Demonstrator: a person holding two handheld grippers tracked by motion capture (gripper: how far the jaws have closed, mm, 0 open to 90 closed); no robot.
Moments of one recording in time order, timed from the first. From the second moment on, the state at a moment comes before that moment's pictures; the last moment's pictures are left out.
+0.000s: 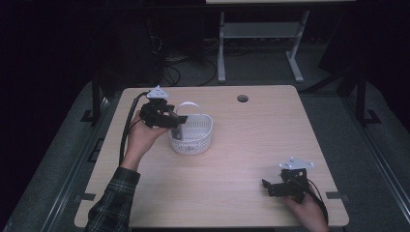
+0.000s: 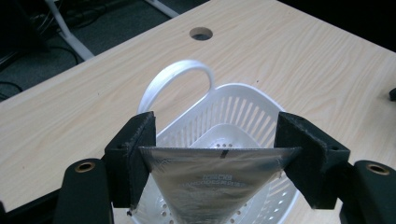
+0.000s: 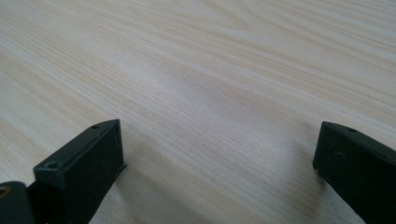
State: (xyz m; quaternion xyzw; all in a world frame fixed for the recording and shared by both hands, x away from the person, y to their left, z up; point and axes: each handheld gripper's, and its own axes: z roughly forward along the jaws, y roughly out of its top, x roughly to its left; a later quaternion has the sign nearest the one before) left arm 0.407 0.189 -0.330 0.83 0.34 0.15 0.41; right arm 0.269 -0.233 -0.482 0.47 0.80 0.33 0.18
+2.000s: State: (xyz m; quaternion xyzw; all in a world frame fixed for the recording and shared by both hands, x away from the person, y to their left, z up) left arm 0.394 0.204 -0.349 0.84 0.34 0.15 0.40; right arm 0.269 -0.233 -0.483 0.47 0.80 0.33 0.18
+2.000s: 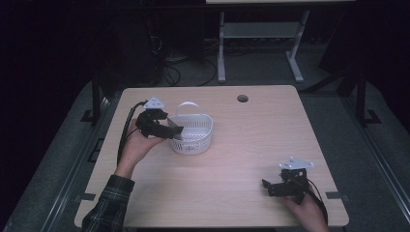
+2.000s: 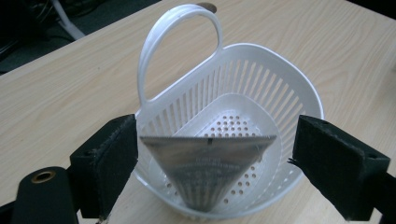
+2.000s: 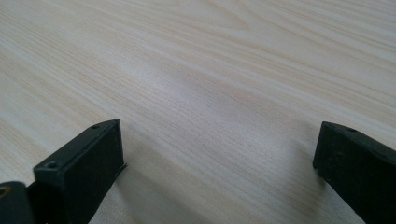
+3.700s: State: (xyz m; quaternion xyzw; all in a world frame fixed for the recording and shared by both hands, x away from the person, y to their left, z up) left arm 0.287 0.279 -0.416 0.81 0.37 0.17 0.41; right arm 0.269 -0.233 -0.482 0.47 0.80 0.33 0.18
